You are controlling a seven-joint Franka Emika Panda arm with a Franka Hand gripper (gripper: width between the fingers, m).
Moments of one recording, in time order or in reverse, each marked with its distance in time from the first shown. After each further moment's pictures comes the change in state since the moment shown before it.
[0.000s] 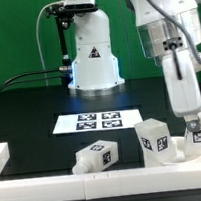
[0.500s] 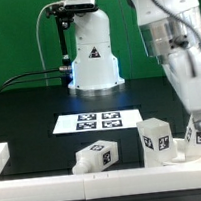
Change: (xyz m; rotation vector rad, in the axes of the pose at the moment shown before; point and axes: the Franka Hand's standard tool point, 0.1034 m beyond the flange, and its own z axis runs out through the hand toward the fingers) arm -0.012 0.002 -0.011 -0.053 -0.024 -0.398
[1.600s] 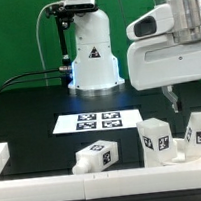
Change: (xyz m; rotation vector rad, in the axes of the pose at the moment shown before) arm -0.010 -0.017 -0.016 -0.059 0.054 -1.199
